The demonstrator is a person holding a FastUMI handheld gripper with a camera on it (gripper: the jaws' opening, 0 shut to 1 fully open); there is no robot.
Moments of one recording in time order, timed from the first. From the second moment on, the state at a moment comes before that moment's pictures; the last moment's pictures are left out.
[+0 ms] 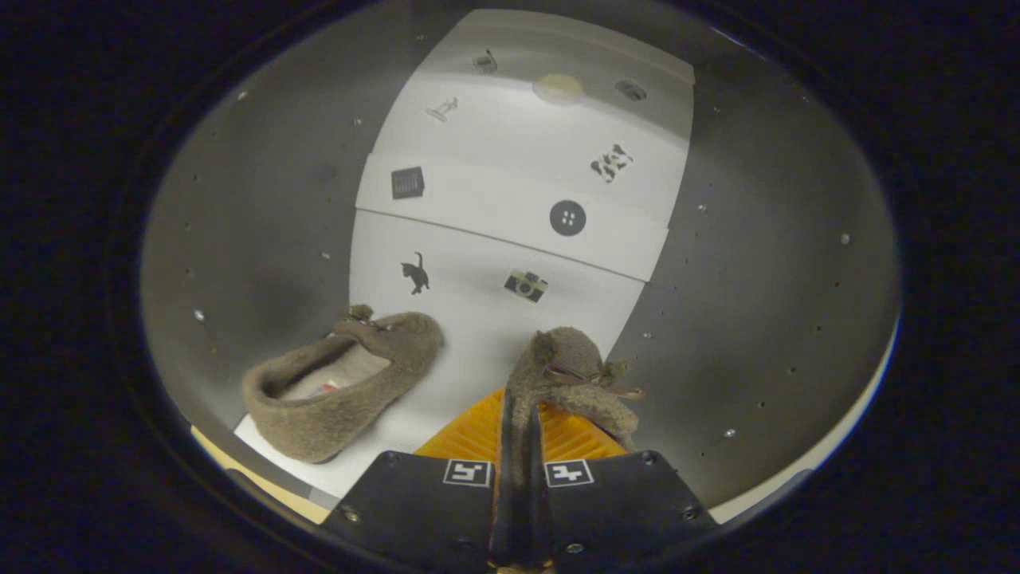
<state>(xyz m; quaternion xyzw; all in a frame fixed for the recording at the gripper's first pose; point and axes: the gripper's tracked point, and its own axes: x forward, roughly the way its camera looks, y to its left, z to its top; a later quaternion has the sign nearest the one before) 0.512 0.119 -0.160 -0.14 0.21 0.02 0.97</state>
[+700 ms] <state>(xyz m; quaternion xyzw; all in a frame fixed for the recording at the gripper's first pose) 0.531 0.135 -0.189 -0.10 0.25 0.03 0.96</state>
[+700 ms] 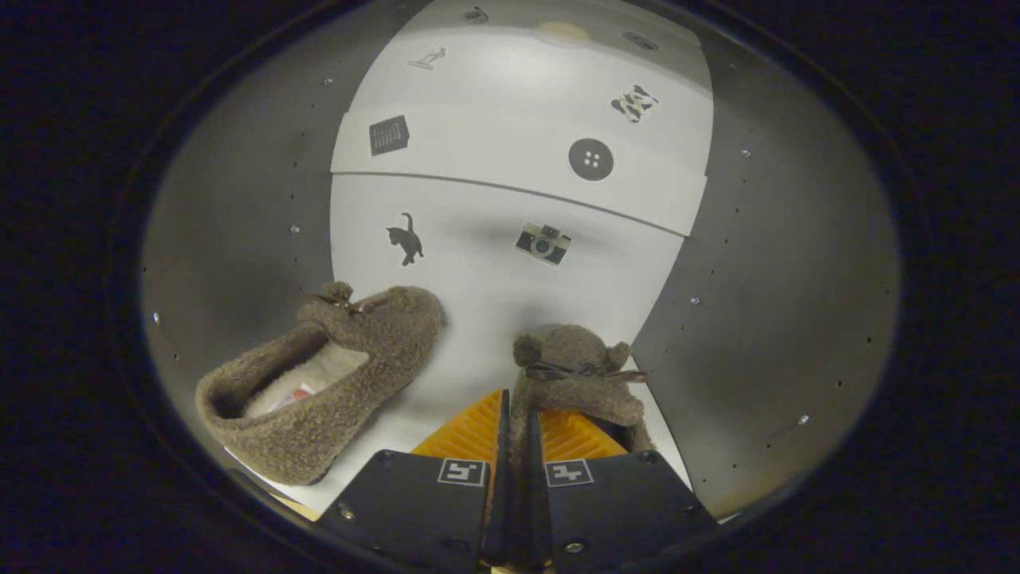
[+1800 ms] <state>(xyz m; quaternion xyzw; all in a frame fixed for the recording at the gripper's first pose) 0.237 0.145 -0.018 -0.11 0.10 0.05 0.99</state>
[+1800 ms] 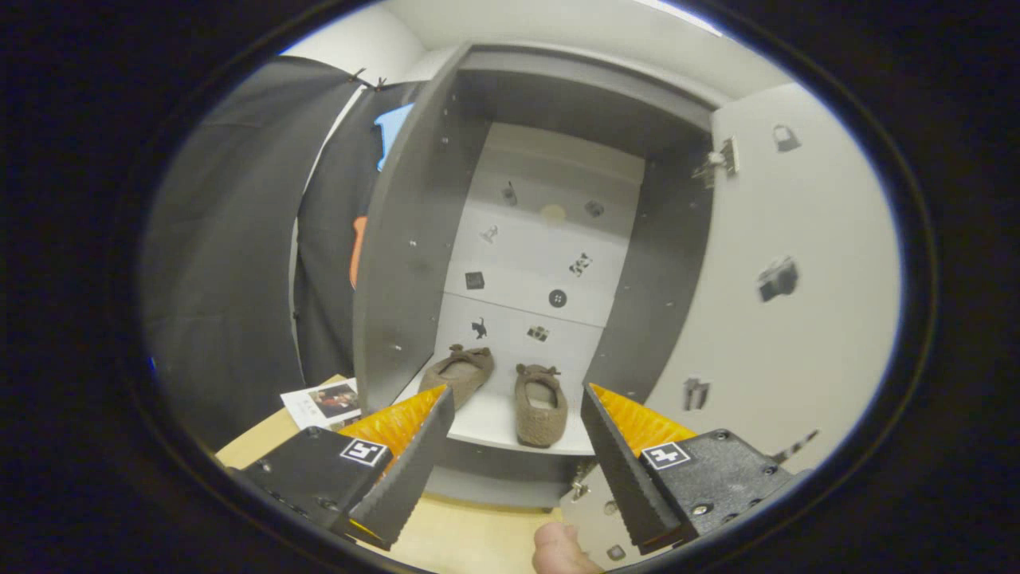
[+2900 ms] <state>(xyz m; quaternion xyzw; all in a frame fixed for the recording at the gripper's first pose) -0.124 -0.085 0.133 -0.02 0.00 0.09 1.00</state>
